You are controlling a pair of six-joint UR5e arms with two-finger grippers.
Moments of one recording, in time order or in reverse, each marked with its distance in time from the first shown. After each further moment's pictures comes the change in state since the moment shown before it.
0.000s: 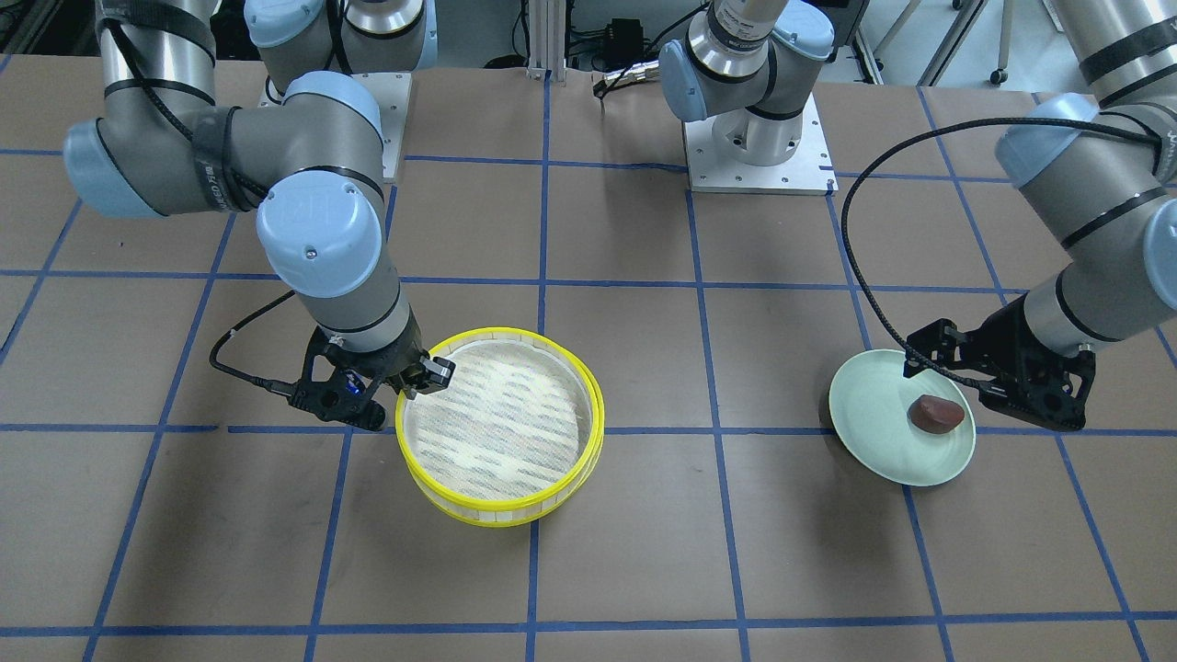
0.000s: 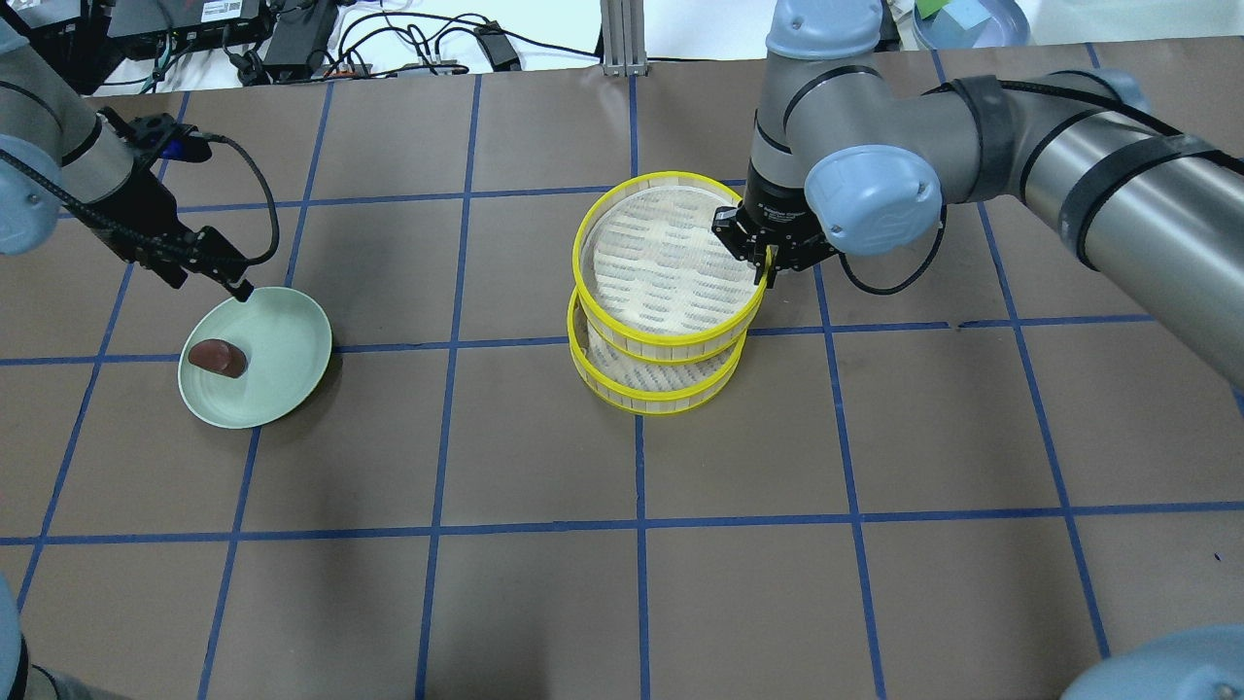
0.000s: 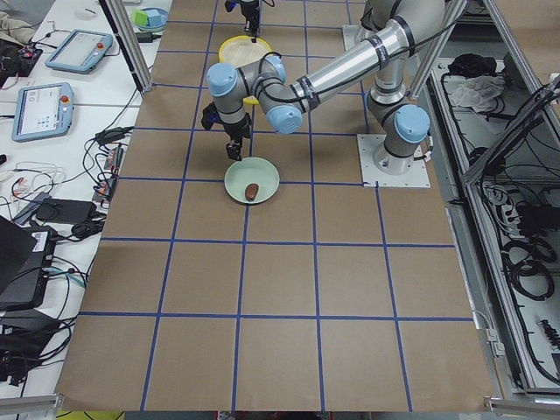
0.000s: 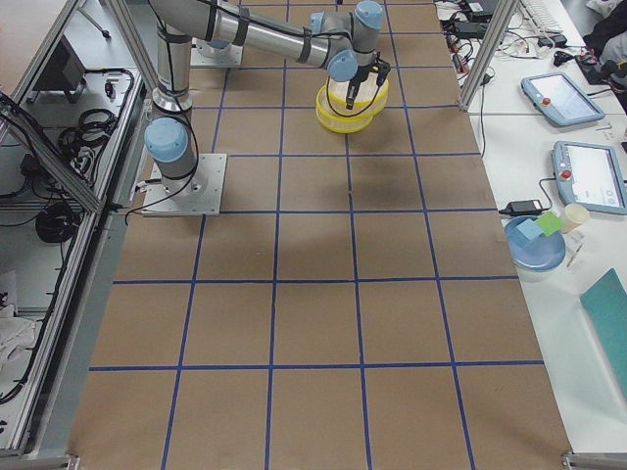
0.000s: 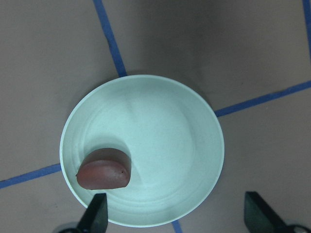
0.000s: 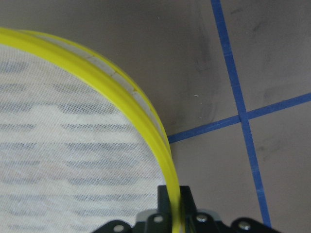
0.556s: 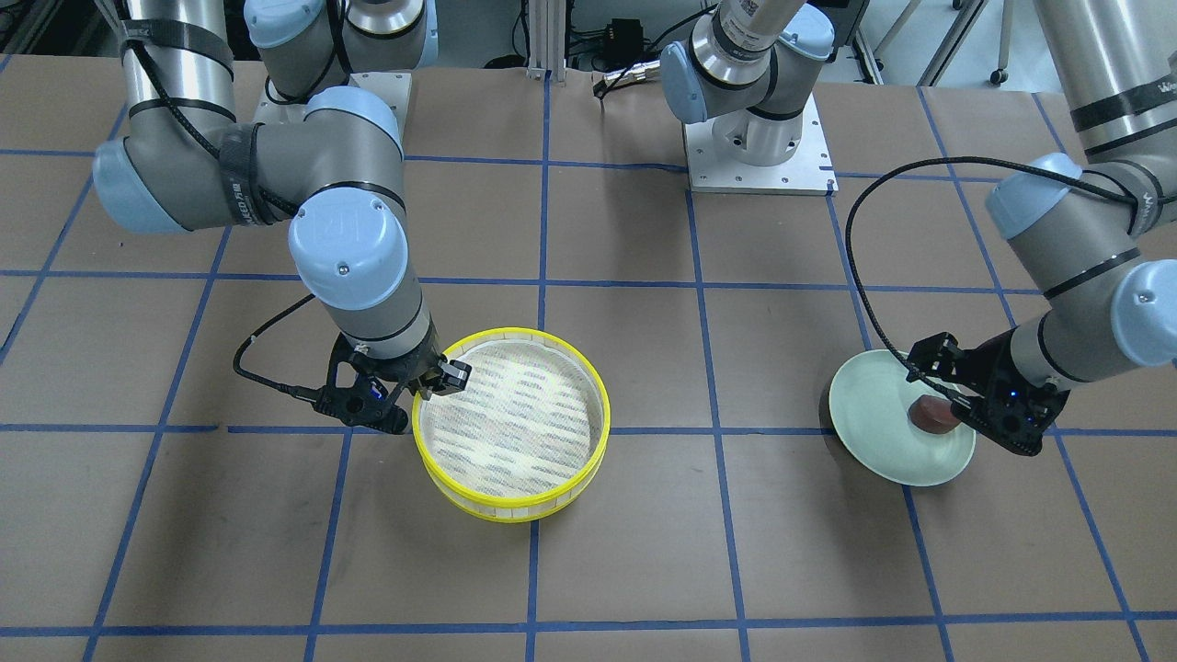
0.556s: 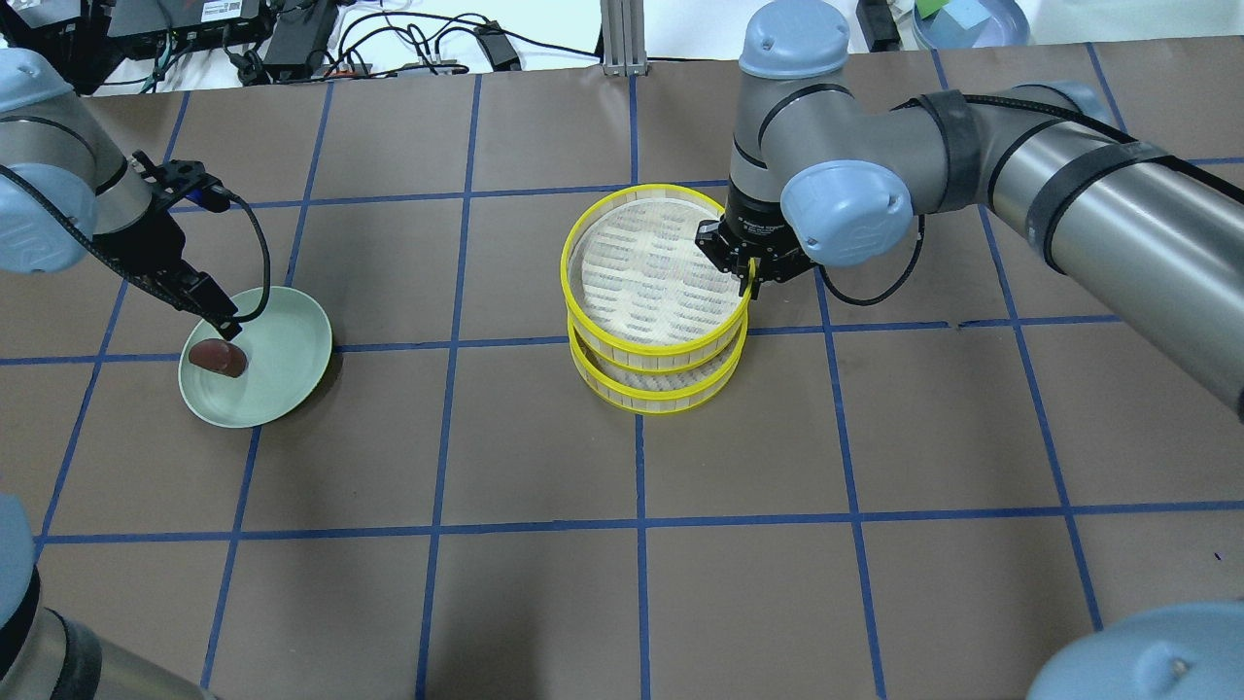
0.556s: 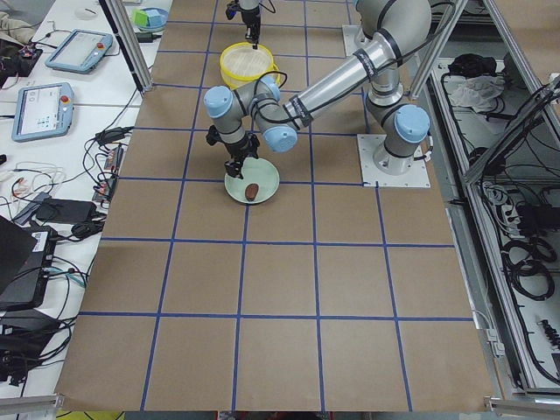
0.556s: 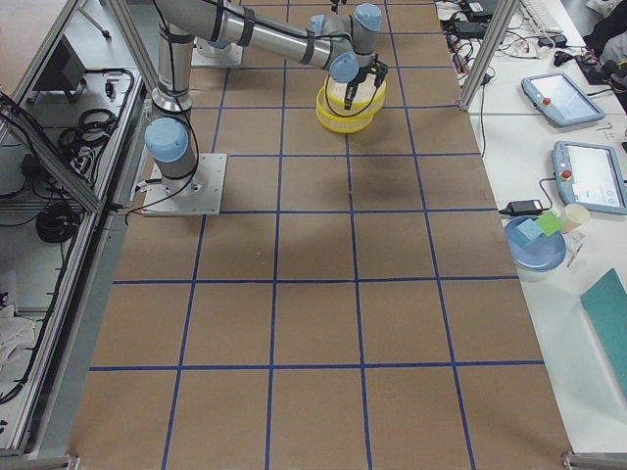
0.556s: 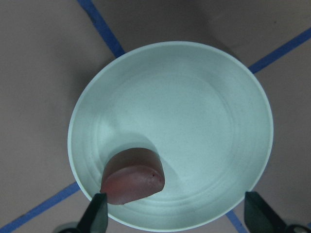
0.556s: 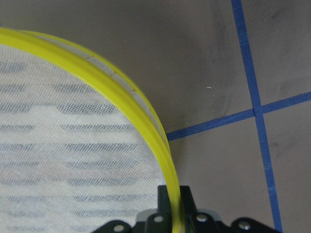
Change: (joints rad) left arm 0.012 -0.101 -0.018 0.071 0.078 0.286; right arm 0.019 0.020 0.003 0.001 -0.001 -0.009
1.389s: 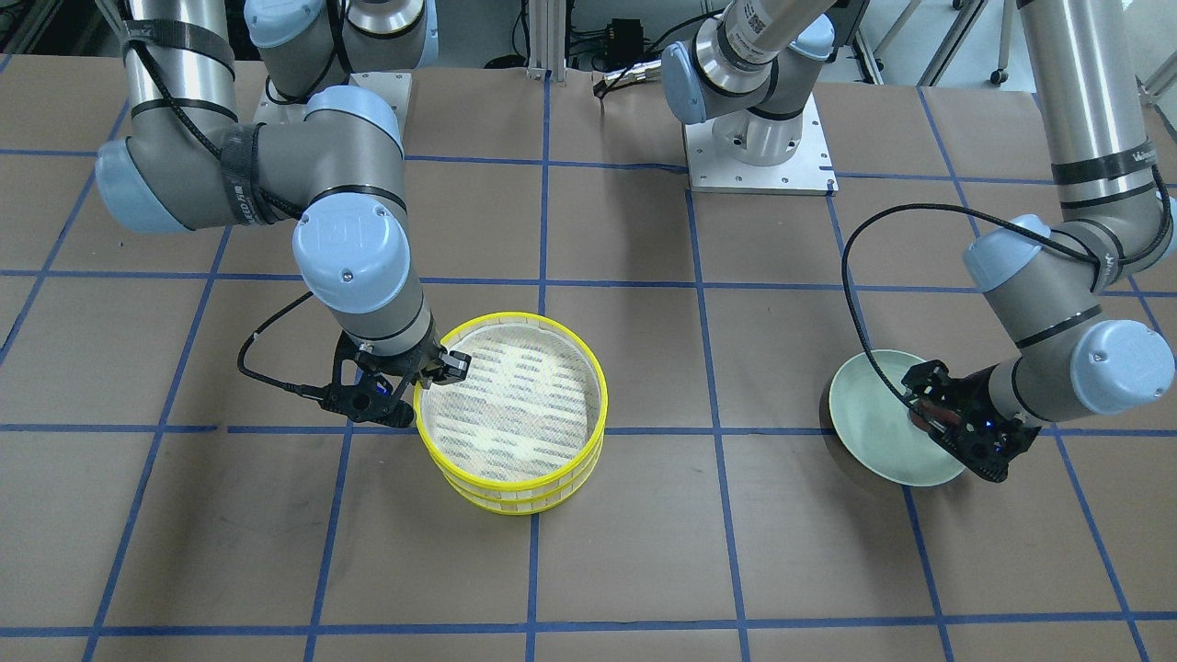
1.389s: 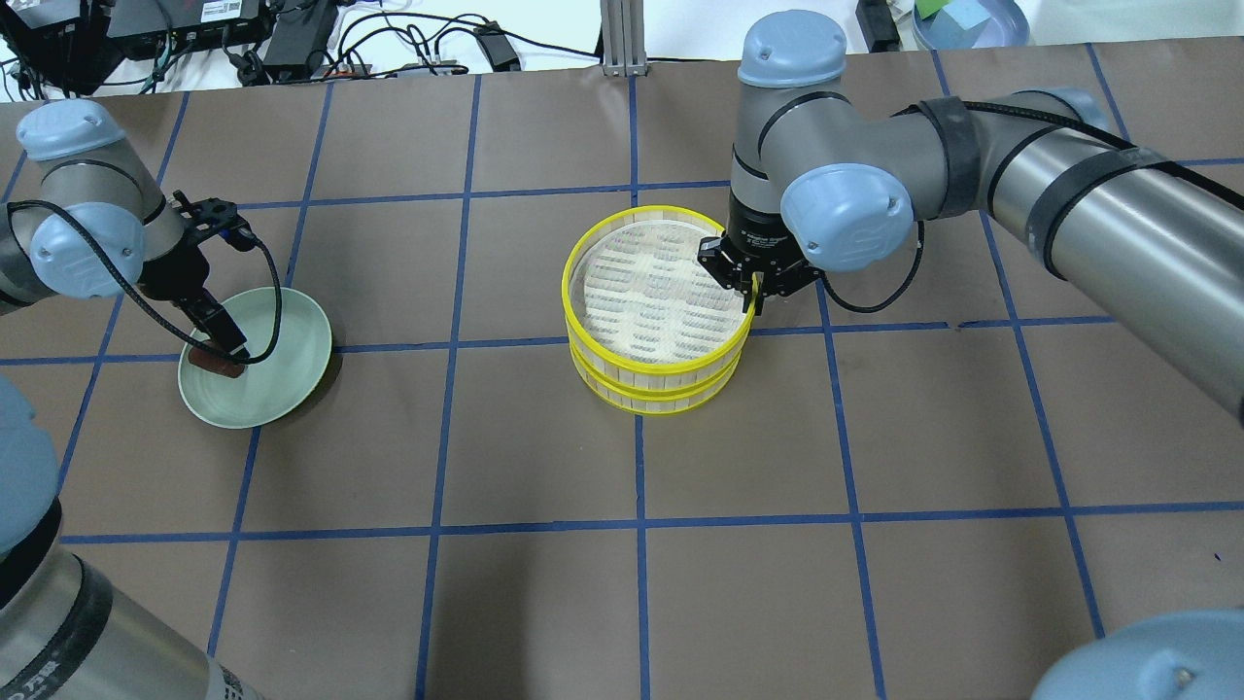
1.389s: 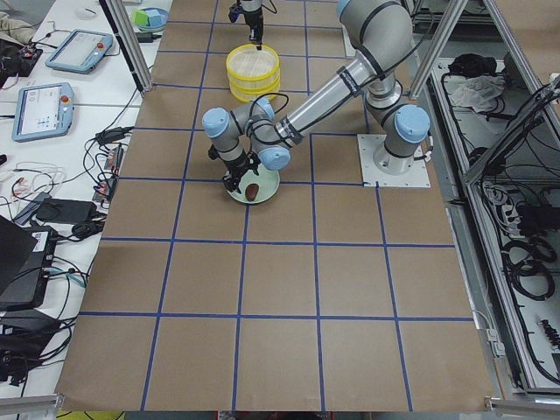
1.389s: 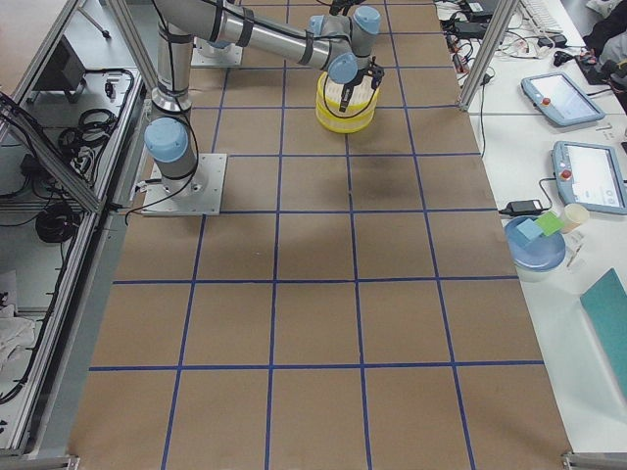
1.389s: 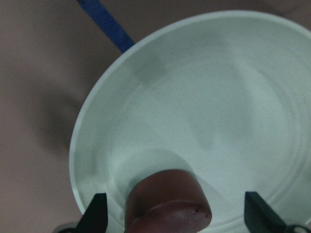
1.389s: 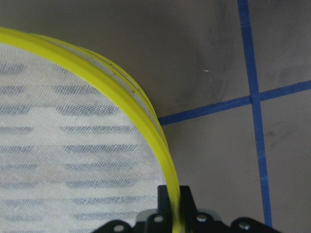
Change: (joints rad) left arm 0.006 -0.101 -0.014 0.099 0.056 0.091; right arm 0.000 -0.004 0.009 0.040 -0.001 -0.038
